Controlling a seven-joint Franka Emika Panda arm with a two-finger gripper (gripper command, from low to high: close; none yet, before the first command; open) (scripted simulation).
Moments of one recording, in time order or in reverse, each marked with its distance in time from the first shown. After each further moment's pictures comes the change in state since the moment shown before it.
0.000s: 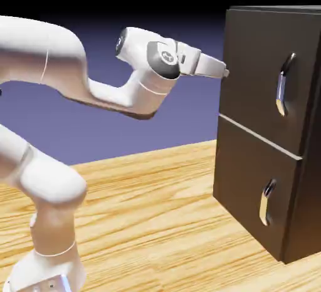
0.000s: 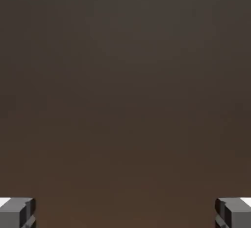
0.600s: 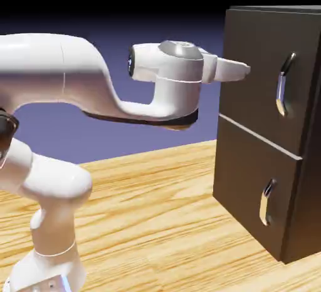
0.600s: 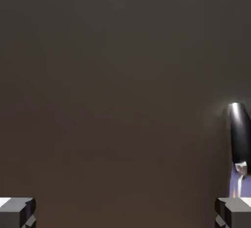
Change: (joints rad) arm 0.272 -0.090 -0.305 0.174 -0.783 -0.009 0.582
